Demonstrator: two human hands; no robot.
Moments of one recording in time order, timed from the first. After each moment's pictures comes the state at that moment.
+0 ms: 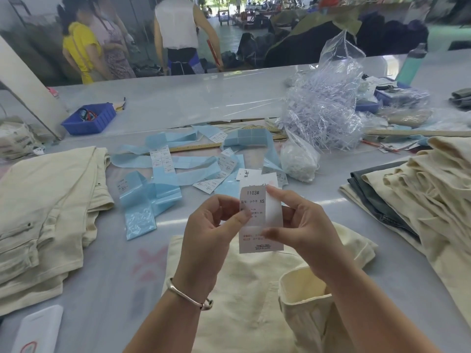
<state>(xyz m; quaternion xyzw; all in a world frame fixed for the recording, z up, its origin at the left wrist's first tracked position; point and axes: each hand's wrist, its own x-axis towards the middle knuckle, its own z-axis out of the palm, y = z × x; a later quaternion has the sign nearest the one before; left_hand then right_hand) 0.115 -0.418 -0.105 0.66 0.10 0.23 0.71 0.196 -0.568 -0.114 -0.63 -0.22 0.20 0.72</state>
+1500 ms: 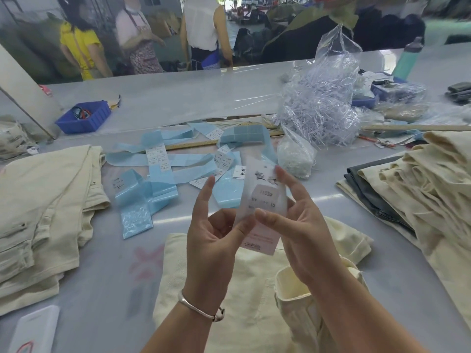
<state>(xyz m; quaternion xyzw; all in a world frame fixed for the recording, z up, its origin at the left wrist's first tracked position) 0.108 -0.444 -0.112 0.58 0.07 0.27 0.76 0.183 -0.558 -0.112 -0.47 -0.19 0.20 0.84</state>
